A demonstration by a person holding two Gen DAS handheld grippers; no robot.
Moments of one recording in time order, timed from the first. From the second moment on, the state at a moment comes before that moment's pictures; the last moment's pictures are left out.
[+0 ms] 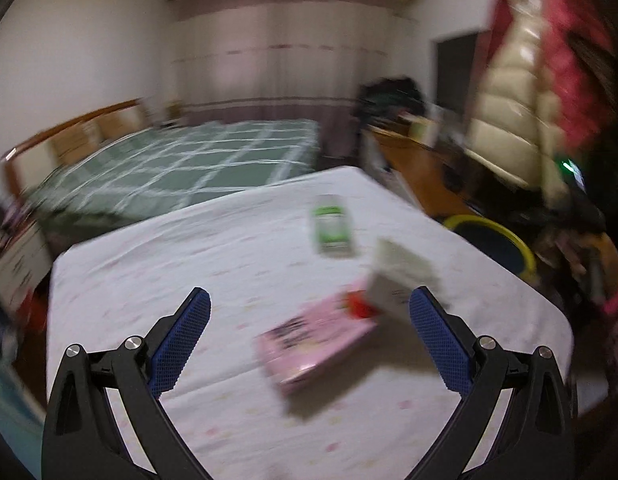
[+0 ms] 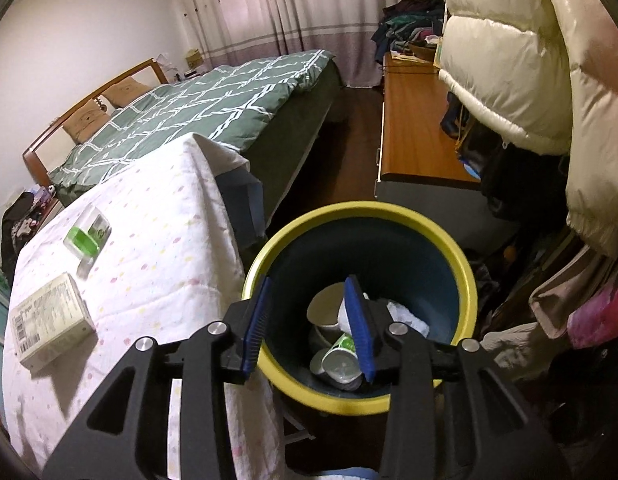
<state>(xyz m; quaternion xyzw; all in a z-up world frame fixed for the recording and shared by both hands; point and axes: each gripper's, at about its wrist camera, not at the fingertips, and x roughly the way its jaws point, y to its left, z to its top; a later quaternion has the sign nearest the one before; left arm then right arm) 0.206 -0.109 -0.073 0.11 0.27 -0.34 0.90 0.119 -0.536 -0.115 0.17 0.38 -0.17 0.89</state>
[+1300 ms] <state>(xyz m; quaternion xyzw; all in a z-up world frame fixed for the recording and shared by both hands) 0.237 -0.261 -0.126 0.34 0.35 -0.40 0.78 0.096 -0.556 -0.160 0.24 0.39 -0.14 0.88</state>
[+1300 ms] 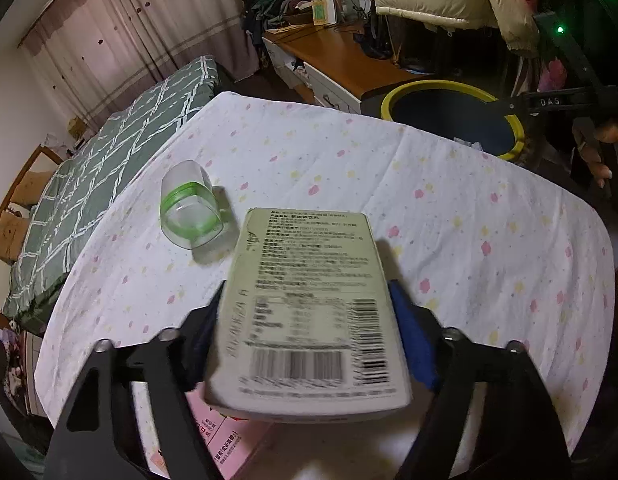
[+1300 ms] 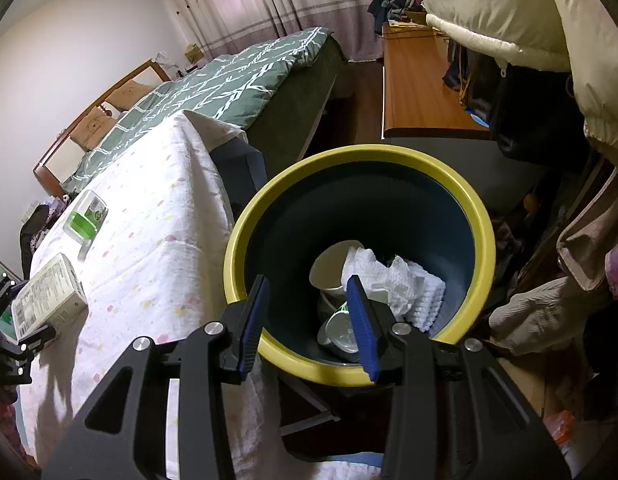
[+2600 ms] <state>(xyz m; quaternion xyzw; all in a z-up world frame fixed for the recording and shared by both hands) 0.176 -0.525 -0.122 0.35 0.30 -0.53 0.71 -0.008 -0.618 -0.163 0.25 0.37 -0.21 0.87</state>
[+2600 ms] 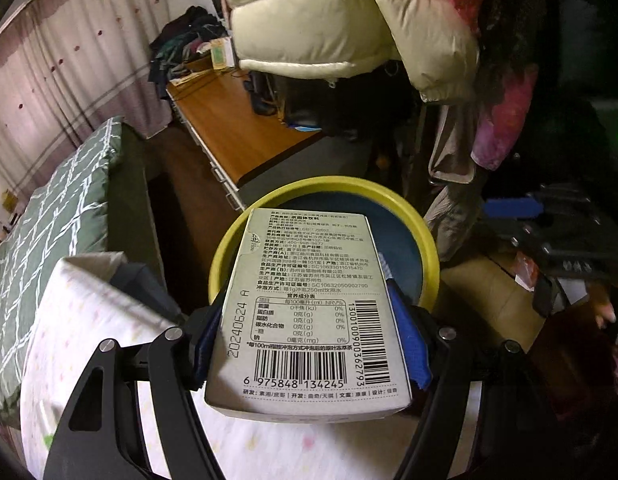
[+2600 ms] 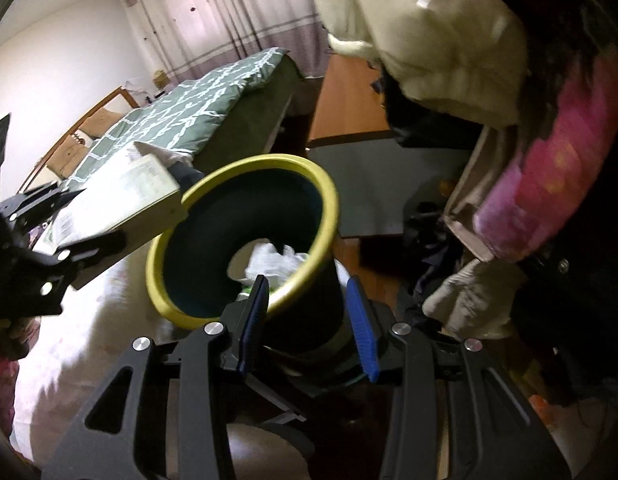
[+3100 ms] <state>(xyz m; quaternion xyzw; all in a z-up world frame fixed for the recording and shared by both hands) 0.185 -0.488 -0.093 0.24 0.30 -0.50 0.78 -0.008 -0.617 -0.166 0.26 0.37 -0.20 0.87</state>
